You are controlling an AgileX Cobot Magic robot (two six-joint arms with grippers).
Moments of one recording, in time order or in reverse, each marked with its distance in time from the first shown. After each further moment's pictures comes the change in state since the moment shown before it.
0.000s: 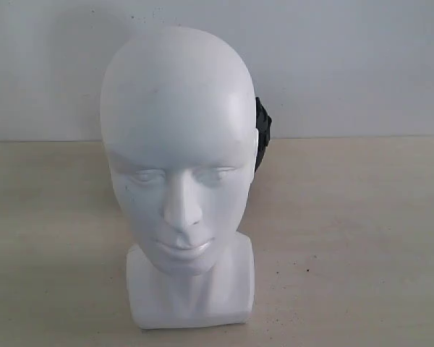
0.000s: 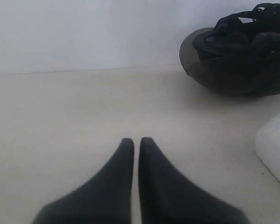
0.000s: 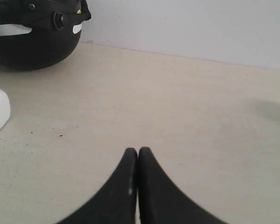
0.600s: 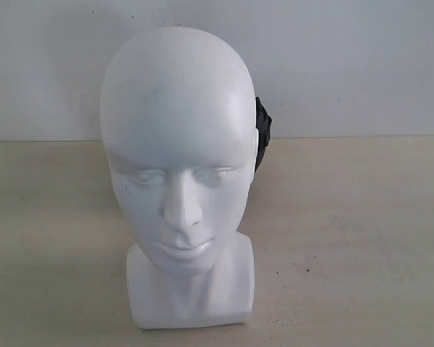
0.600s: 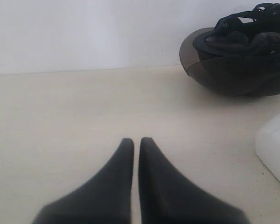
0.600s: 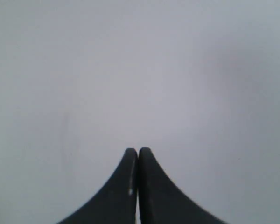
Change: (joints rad) left arm 0.000 0.000 0.000 0.000 0.000 0.000; right arm 0.000 0.006 -0.090 0.218 -1.045 0.218
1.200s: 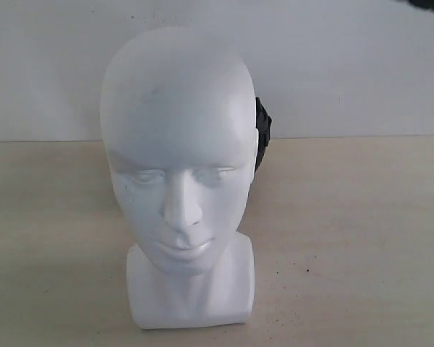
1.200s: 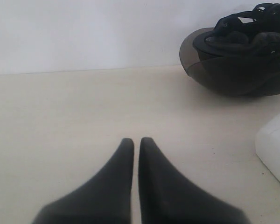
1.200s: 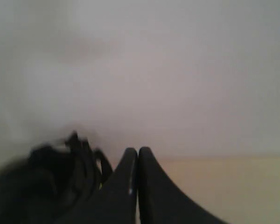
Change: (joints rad) left arm 0.000 0.000 0.000 0.000 0.000 0.000; right arm 0.002 1.419 -1.170 0.014 0.904 -0.124
